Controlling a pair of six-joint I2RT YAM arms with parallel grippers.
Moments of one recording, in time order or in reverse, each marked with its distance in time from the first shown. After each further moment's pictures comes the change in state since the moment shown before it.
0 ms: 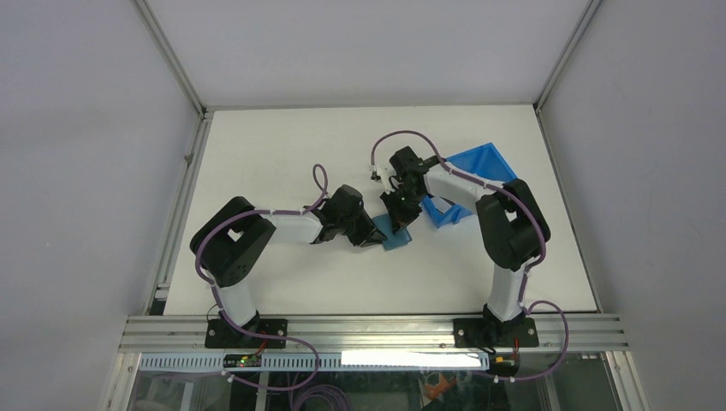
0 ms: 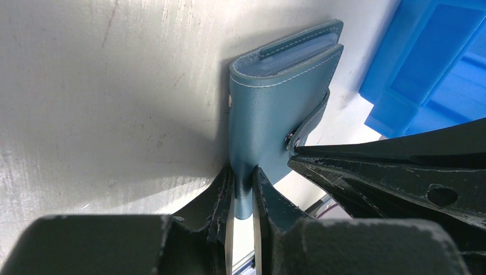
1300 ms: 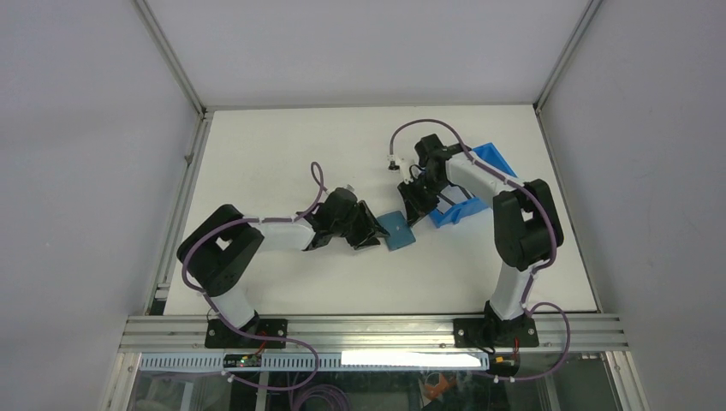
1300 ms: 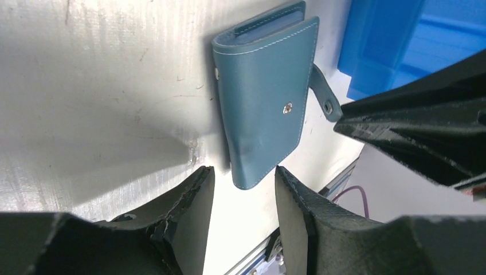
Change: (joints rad) left arm -0.012 -0.084 -0.082 0.092 -0.019 0.065; right arm -0.153 -0.041 0.031 -0.138 -0.108 -0.196
